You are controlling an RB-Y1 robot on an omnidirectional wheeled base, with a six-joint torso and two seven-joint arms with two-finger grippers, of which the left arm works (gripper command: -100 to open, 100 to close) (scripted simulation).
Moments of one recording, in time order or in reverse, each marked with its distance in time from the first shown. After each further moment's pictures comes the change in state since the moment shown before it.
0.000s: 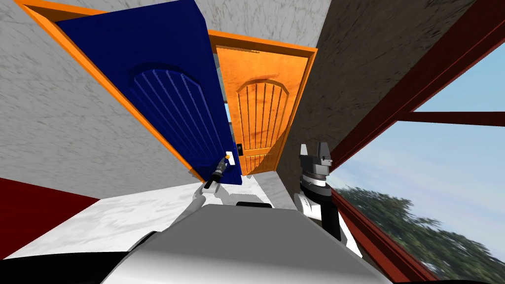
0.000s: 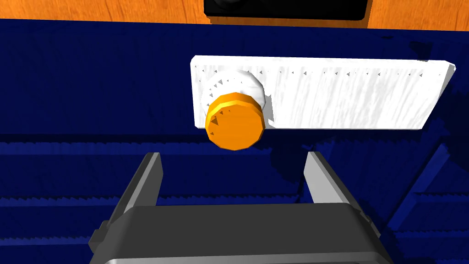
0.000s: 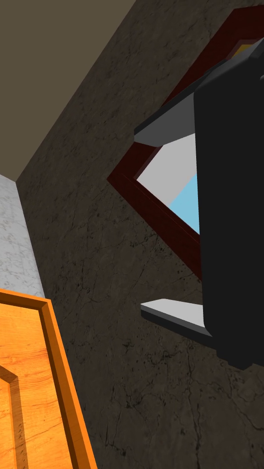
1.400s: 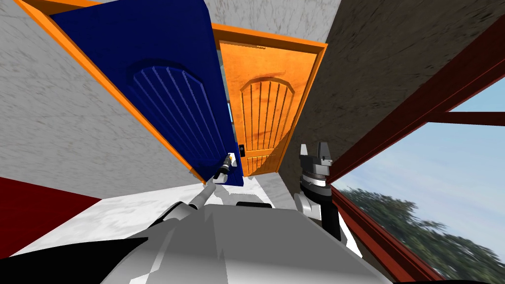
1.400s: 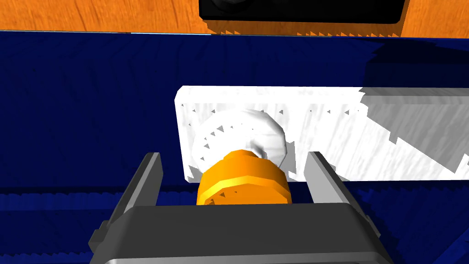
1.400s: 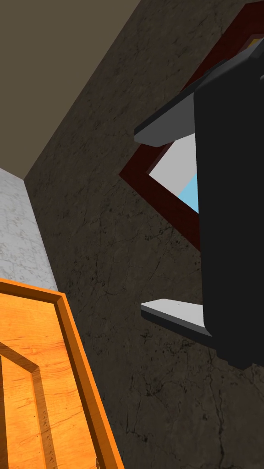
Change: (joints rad) arm -0.251 -0.019 -0.151 0.246 0.332 -0.039 -0.278
